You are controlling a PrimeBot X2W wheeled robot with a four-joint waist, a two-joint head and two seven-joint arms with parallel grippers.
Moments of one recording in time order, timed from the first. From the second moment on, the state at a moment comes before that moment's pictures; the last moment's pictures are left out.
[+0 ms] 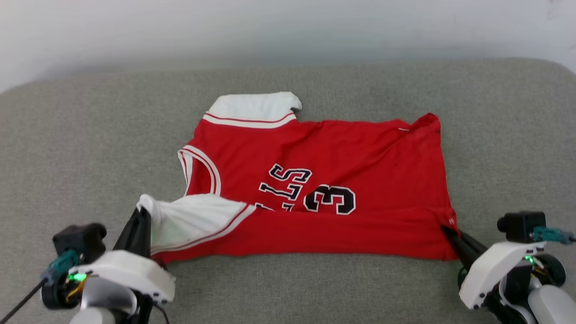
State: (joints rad) left arm -0.03 0.33 -0.15 -0.05 -0.54 0.16 0.03; right arm -0.19 -0.36 0.27 0.35 0.63 0.13 0.12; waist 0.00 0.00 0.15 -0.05
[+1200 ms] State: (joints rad) left arm -0.28 0.44 -0.20 0.30 -0.62 -0.01 0.19; right arm -0.21 -0.26 0.12 0.20 0.38 0.13 -0.06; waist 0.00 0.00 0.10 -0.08
